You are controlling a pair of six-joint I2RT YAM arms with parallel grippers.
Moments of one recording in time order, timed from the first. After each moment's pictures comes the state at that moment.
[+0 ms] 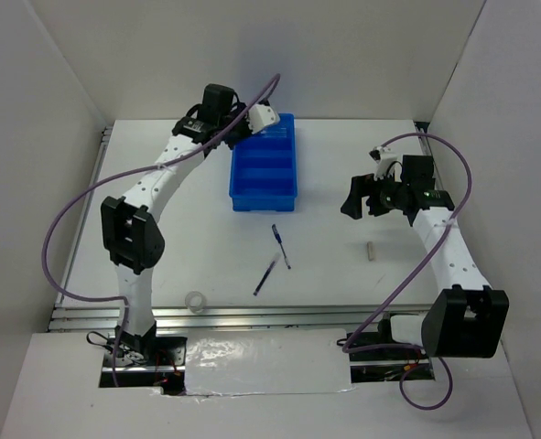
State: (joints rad) left arm -0.41 2.01 2.04 -0.62 0.18 0.78; right arm -0.06 1.25 1.04 -0.58 -0.56 -0.14
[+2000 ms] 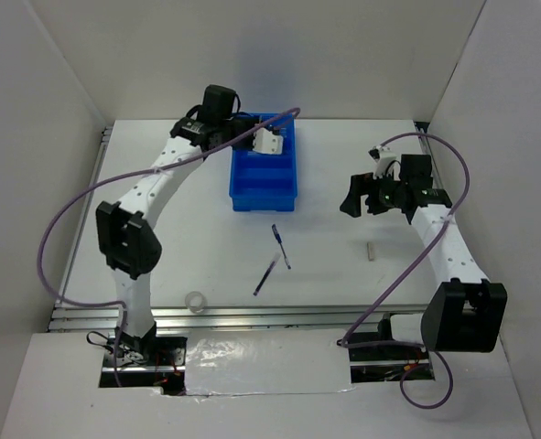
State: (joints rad) left arm -0.41 2.03 2.02 -0.58 0.48 1.27; right arm -0.06 1.30 1.04 -0.55 -0.56 -0.12
